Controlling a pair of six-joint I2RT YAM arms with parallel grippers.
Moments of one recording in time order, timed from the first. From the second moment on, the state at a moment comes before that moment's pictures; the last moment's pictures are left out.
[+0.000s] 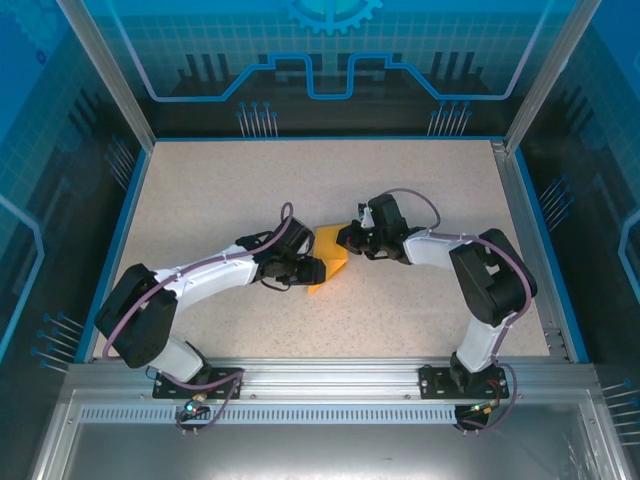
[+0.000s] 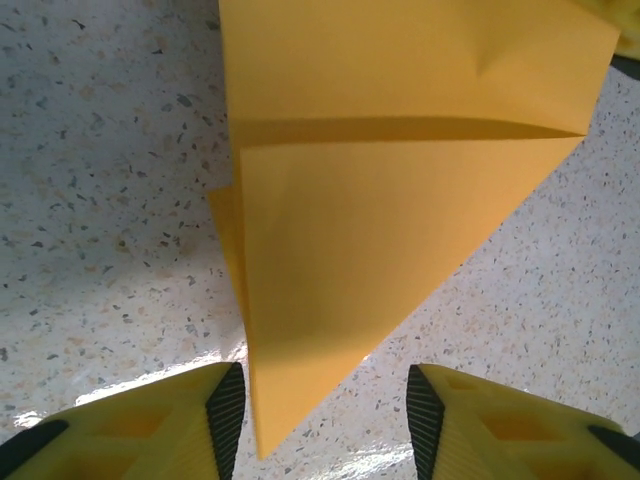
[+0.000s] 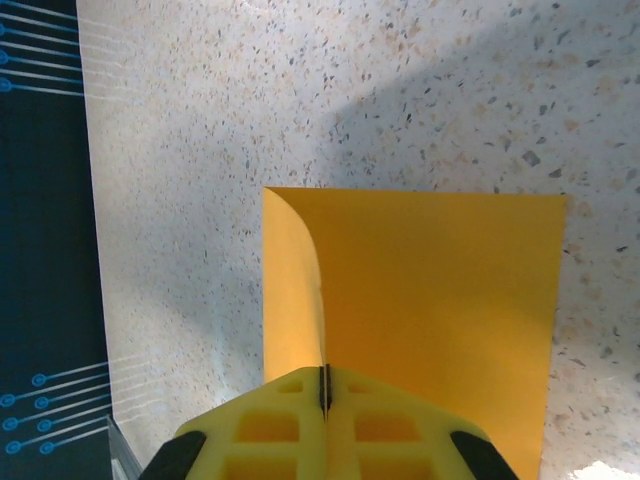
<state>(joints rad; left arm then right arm) -0.67 1.52 0.93 -0.48 0.18 -0.68 0.48 1.78 0.92 0.11 -0.46 0.91</state>
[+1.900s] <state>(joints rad) -0.90 1.75 1.04 -0.56 -0.24 -0.79 0.46 1.94 1.14 -0.09 -0.68 0.78</state>
